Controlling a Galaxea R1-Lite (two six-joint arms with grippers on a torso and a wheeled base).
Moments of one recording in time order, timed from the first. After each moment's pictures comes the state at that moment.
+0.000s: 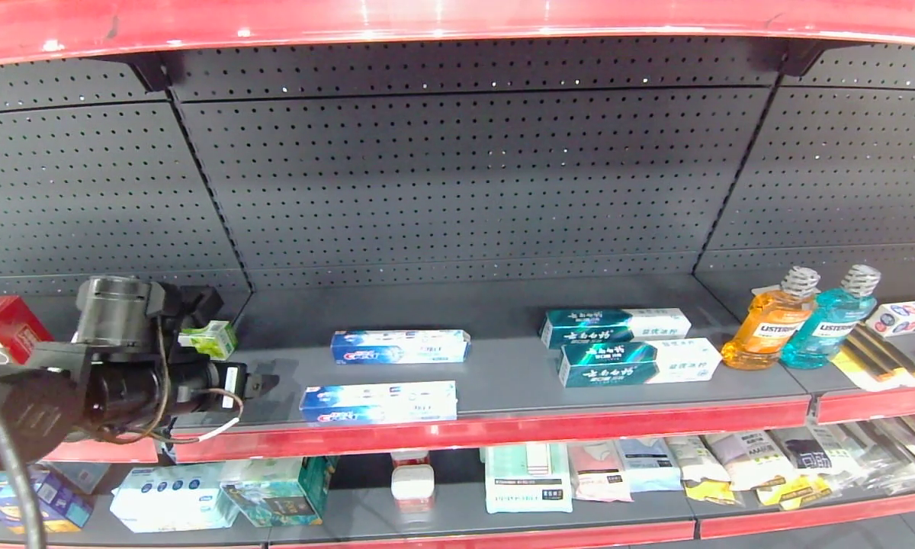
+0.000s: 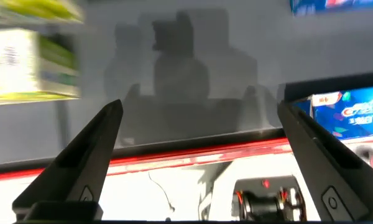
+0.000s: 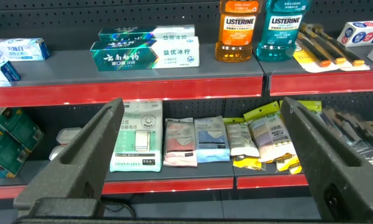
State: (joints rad) left arm -0.08 1.70 -0.62 -0.37 0.02 0.01; right arm 0.00 0.00 0.00 0.00 0.00 0.00
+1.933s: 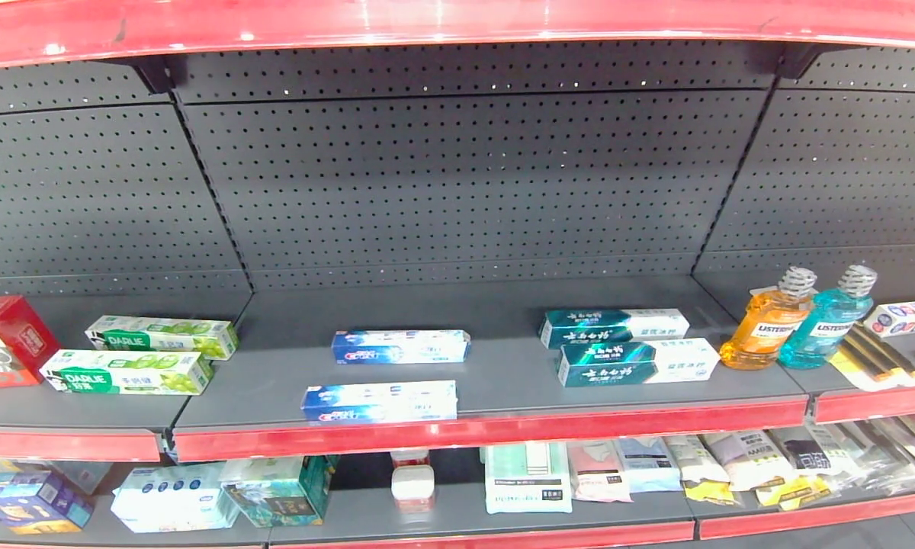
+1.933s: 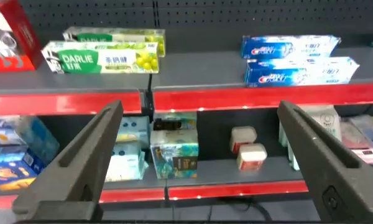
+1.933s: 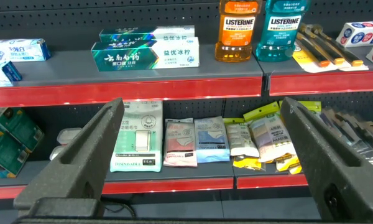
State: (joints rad) left arm 0.00 0.01 0.00 0.00 -0.01 0.00; right arm 0.00 0.00 0.00 0.00 0.00 0.00
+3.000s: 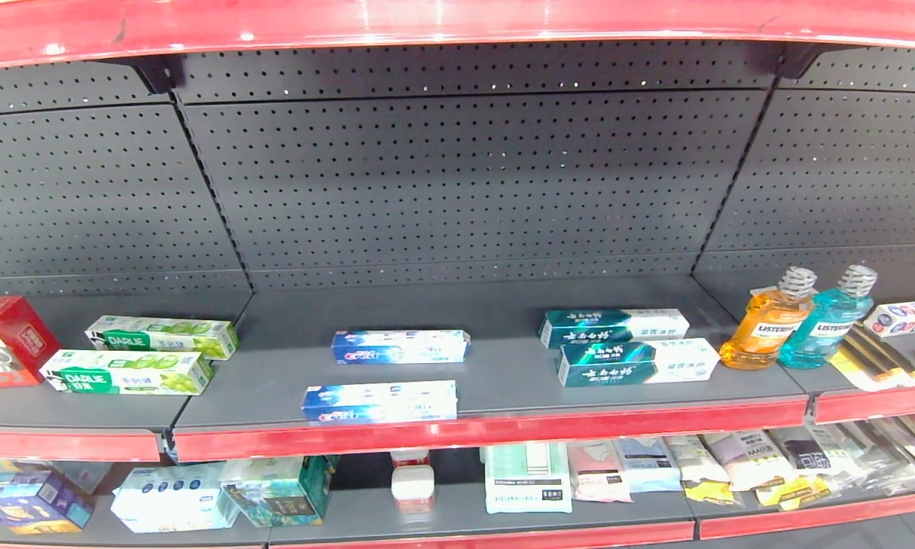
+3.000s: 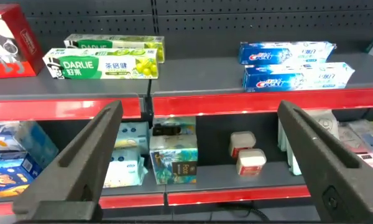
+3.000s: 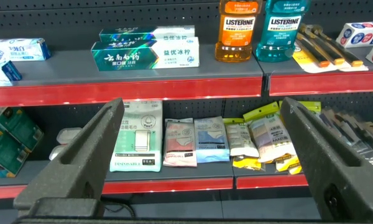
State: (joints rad) left arm 0.00 0.00 0.00 0.00 -0.01 0.00; right arm 0.00 0.00 0.00 0.00 0.00 0.00
